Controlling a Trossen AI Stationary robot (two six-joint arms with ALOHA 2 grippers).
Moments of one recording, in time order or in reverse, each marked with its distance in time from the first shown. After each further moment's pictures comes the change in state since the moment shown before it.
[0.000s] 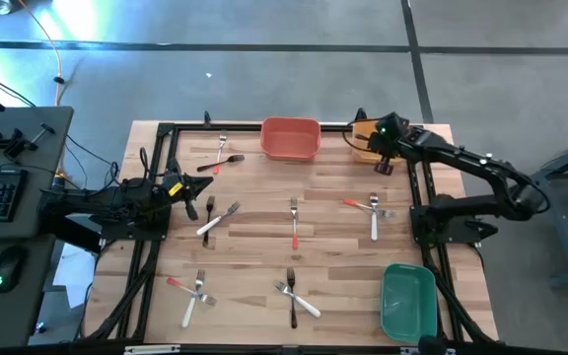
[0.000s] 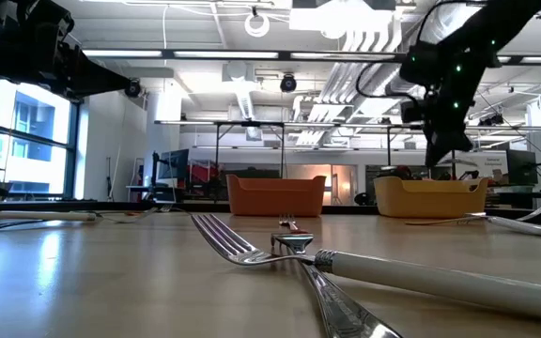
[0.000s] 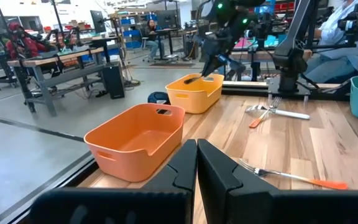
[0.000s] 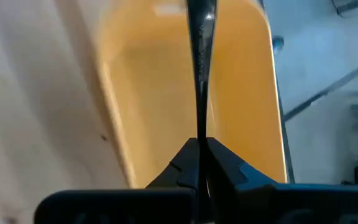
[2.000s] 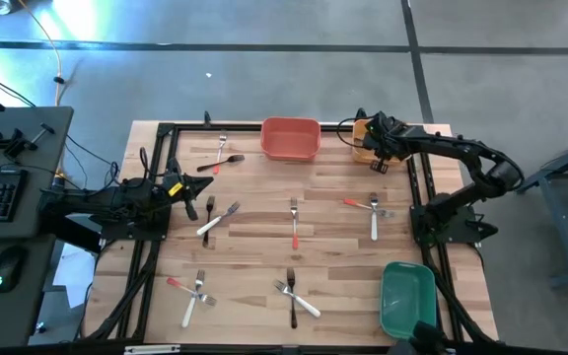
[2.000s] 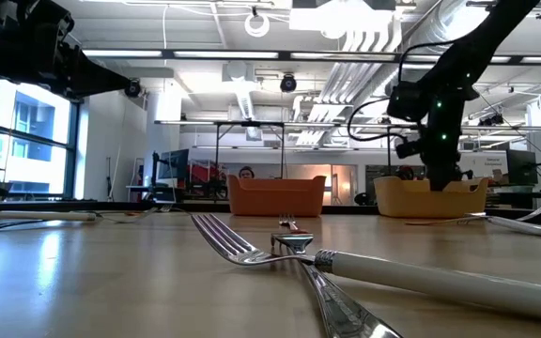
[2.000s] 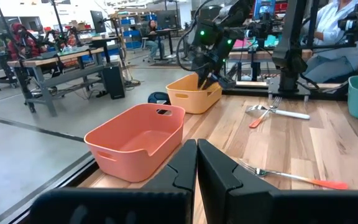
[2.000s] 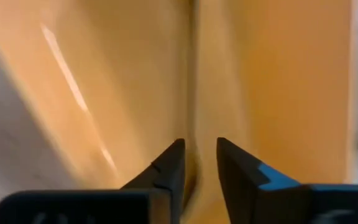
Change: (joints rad) left arm 0.000 0.004 0.000 0.001 -0.001 0.006; right arm -0.054 0.248 0.020 0.064 0.088 0.089
